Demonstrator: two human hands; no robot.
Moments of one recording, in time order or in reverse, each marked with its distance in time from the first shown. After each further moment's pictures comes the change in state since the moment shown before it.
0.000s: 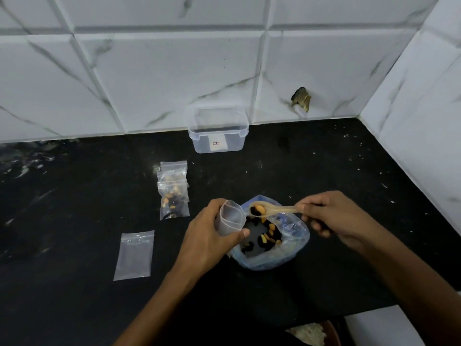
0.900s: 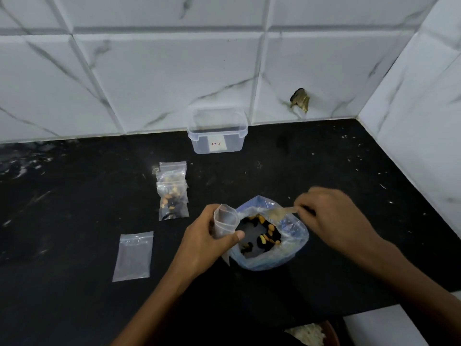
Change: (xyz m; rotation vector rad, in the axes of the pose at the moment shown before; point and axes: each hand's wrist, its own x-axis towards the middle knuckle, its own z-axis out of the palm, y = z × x) left_hand -0.003 -0.007 -0.004 -0.154 -0.056 -0.019; right_hand -0.011 -0.005 0.005 -0.948 0.214 -0.641
